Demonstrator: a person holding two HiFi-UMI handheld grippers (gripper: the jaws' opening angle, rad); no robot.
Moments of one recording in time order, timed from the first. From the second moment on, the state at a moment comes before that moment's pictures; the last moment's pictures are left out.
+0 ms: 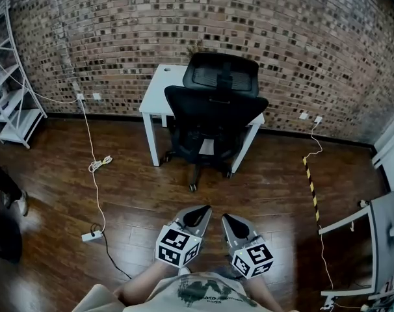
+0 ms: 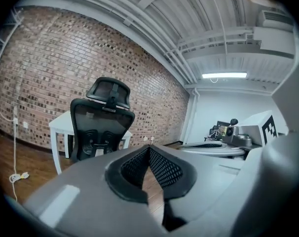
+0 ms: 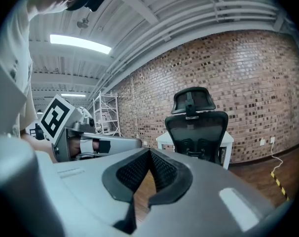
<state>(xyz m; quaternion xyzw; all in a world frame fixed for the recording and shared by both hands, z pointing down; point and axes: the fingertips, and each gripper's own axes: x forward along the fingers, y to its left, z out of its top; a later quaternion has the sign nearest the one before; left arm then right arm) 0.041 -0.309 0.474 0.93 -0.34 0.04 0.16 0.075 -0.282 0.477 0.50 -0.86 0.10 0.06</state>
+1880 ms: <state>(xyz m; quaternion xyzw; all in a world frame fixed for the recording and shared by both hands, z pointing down) 0.139 -0.772 0.301 0.99 -0.16 0.05 -0.02 0.124 -0.628 0.410 0.47 -0.88 0.01 0.02</state>
